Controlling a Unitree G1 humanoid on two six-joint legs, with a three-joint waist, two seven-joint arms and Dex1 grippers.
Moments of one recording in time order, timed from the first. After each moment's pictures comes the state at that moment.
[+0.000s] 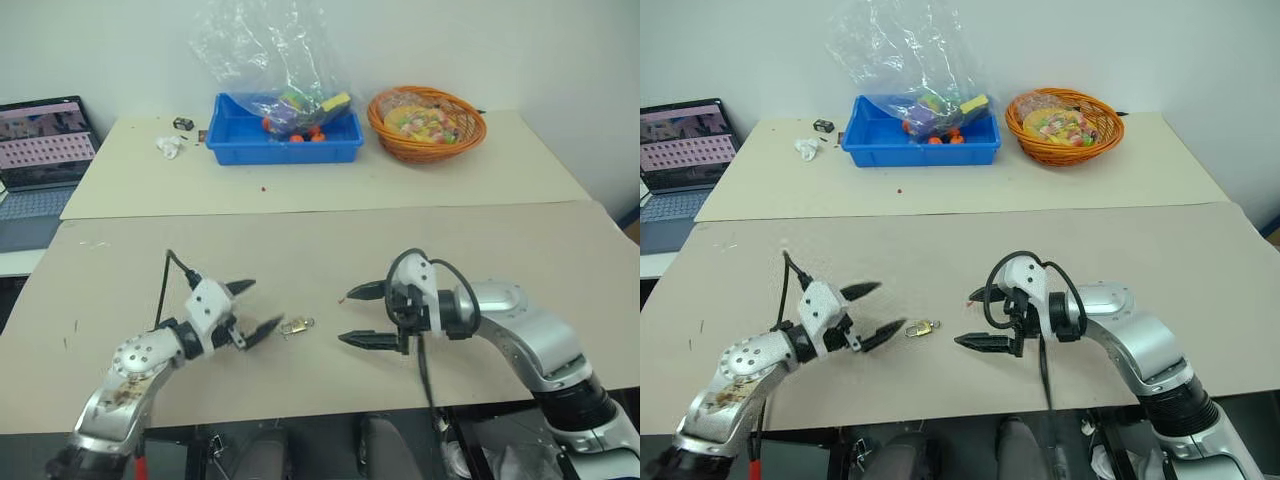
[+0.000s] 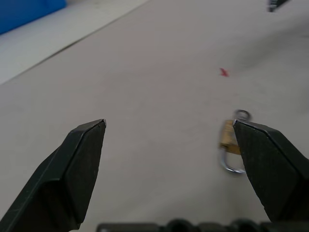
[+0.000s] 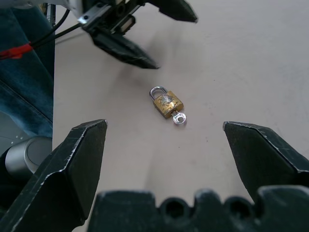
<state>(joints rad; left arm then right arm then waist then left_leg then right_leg) 0.04 0.67 -0.01 -0.35 -0.35 0.22 -0.77 -0.39 -0.67 0.22 -0.37 0.48 0.66 0.99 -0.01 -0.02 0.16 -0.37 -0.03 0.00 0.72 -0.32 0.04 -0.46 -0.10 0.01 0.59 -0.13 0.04</state>
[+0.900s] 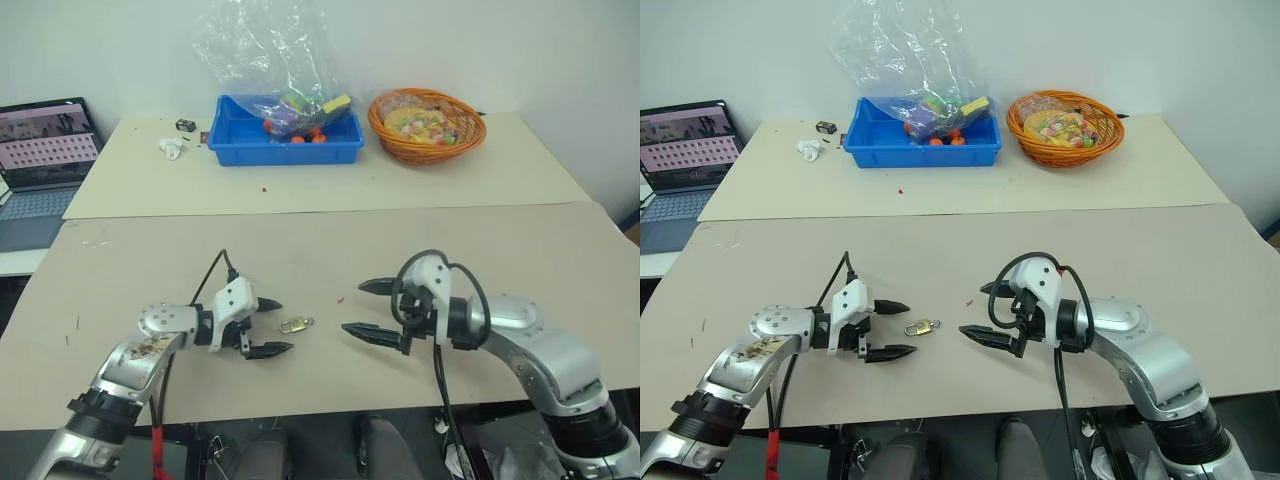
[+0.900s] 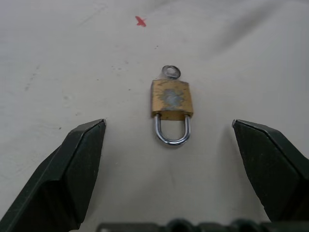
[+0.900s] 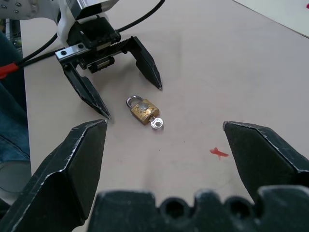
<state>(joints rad) -0.27 0.67 -0.20 -0.04 -0.28 0.29 -1.08 -0.26 -0.65 0.10 -0.51 0.53 0.70 0.81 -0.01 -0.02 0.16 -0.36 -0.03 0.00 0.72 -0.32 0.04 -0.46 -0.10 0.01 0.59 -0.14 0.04</state>
